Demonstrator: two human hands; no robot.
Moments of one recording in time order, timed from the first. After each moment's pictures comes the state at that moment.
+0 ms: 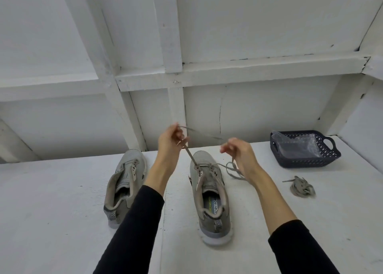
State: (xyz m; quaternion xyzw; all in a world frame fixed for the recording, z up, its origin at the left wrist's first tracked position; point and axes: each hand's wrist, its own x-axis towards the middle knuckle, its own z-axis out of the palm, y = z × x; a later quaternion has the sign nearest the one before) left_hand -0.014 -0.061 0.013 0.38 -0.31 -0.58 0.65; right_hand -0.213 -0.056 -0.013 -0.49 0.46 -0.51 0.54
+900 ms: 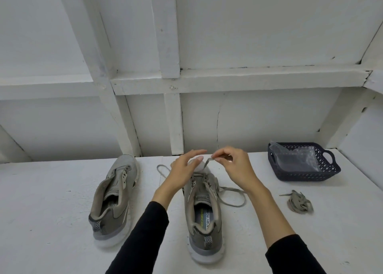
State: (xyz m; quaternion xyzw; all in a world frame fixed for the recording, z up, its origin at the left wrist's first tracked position) left_hand -0.039 -0.066 -0.045 0.52 -0.66 -0.38 0.39; right_hand -0.222 -0.066 -0.019 -0.67 0.49 -0.44 0.34
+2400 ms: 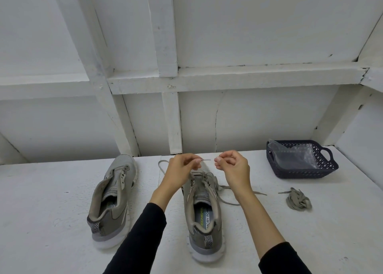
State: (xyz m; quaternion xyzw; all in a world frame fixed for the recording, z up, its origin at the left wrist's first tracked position) left_hand -0.038 -0.067 -0.049 0.55 -0.61 -0.38 0.43; right_hand -0.206 -0.060 -0.046 -0.47 0.55 -0.56 0.41
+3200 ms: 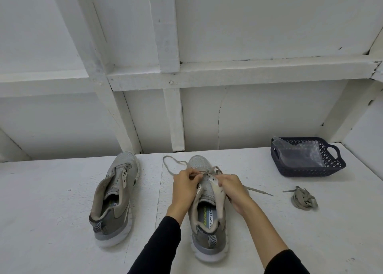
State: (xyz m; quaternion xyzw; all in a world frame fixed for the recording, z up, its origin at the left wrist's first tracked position) left_hand -0.055 -0.056 -0.107 0.66 -0.55 -0.31 0.41; right_hand -0.201 -0.053 -0.088 -0.43 0.63 -0.34 0.56
